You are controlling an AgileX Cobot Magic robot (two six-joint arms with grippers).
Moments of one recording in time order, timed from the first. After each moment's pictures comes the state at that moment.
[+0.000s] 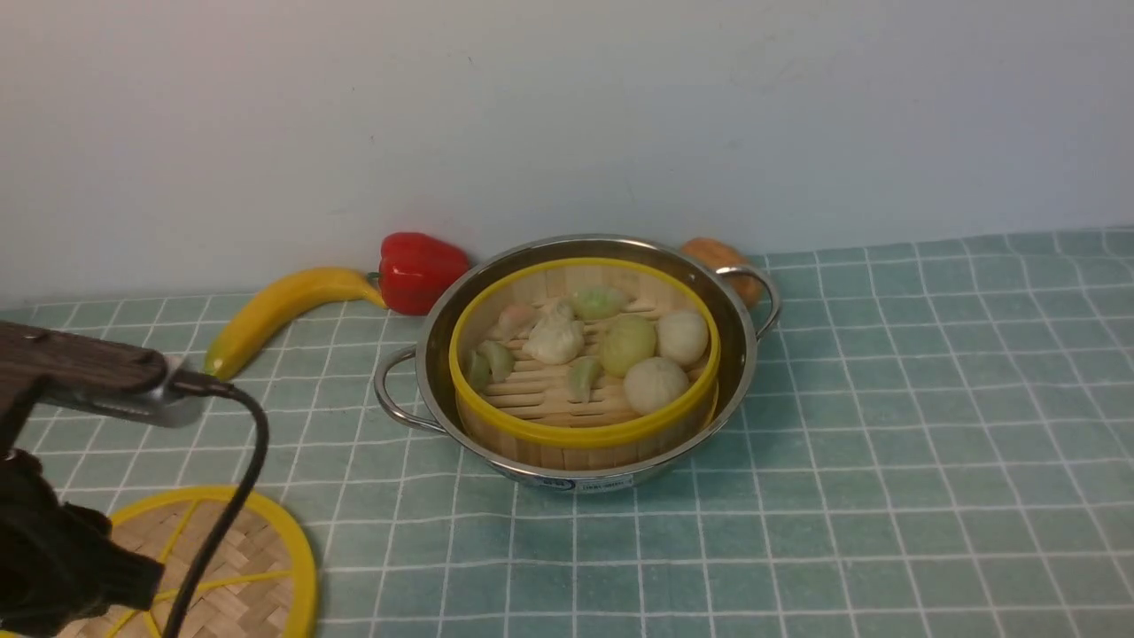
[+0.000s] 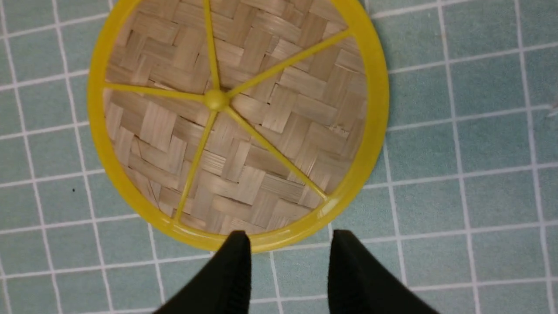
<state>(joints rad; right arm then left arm) 0.01 0.00 0.01 -0.04 0.34 0.20 -0.10 1.09 -0.86 0.14 1.15 0.03</state>
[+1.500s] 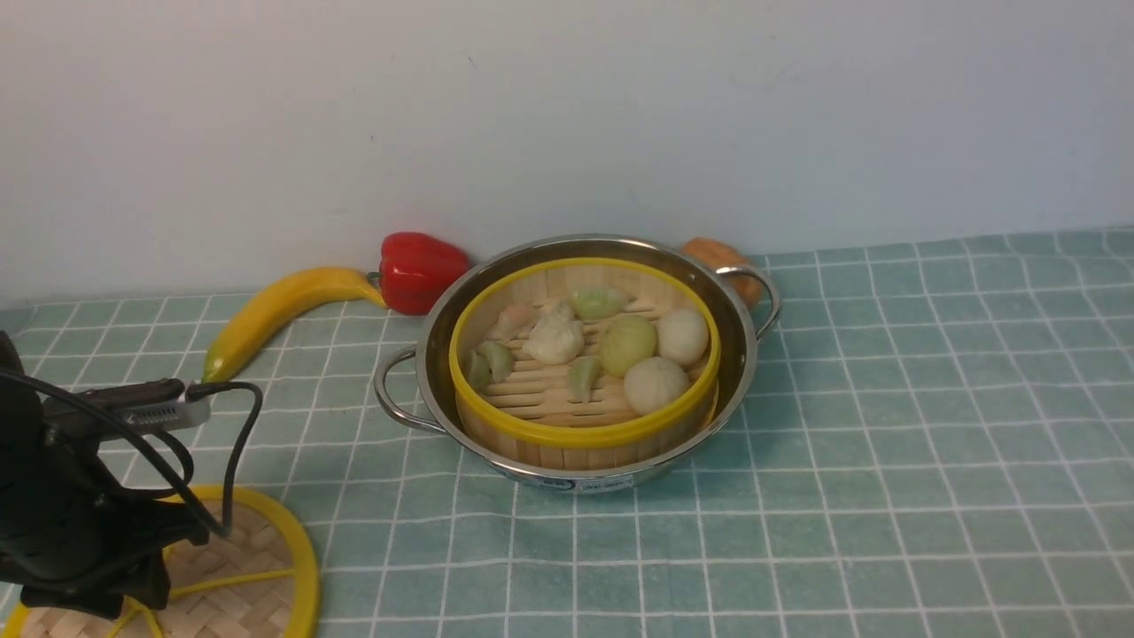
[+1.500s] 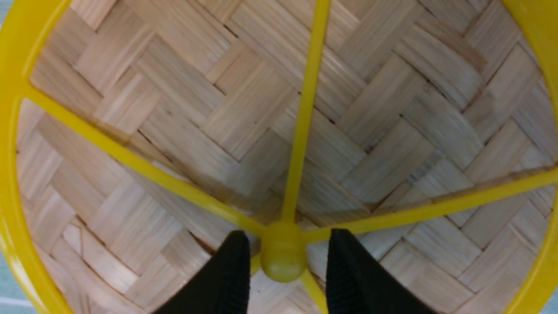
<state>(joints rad) 0.01 0.00 0.01 -0.03 0.34 0.20 0.21 1.64 -0.87 -0.02 0.82 0.02</state>
